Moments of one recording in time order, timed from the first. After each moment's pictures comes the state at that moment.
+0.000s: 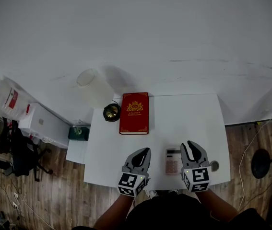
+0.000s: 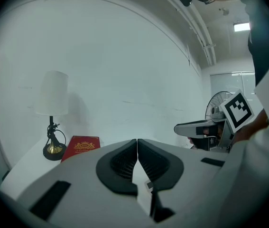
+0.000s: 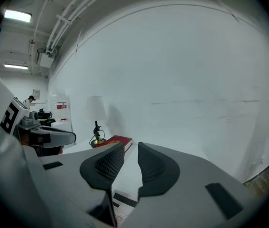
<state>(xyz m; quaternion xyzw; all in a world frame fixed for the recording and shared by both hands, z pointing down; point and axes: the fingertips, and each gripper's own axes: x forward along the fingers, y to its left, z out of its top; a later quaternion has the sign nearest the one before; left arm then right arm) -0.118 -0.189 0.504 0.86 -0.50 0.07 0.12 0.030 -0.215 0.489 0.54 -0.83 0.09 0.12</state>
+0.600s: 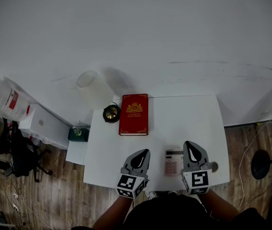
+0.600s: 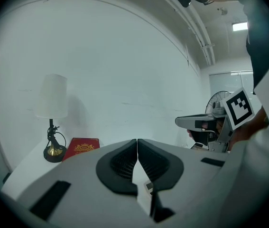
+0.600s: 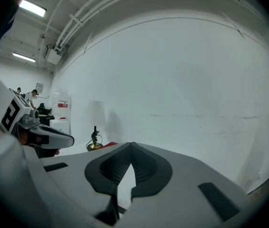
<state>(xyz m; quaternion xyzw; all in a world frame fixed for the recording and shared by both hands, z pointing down) -0.119 -0.185 0.495 0.86 -0.50 0.06 0.10 0.033 -0.212 0.459 0.54 -0.83 0.02 0.11</state>
